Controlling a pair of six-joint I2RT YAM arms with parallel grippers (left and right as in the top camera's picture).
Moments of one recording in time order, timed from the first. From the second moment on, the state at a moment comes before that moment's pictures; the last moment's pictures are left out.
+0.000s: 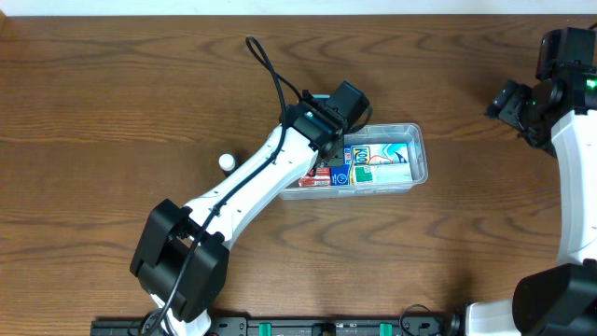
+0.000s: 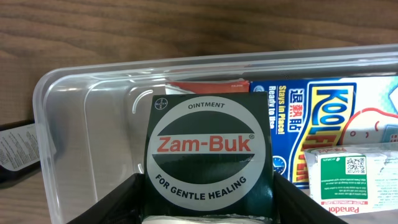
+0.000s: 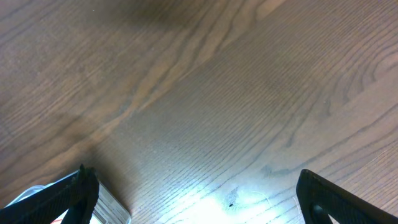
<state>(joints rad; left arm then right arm) -0.70 1.87 1.56 -0.99 -0.20 -0.67 -0.17 1.62 1.58 -1.17 0.22 0.48</state>
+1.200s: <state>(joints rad) -0.70 1.96 1.56 -0.98 -0.22 -0.67 -0.17 1.62 1.58 -1.17 0.22 0.48</state>
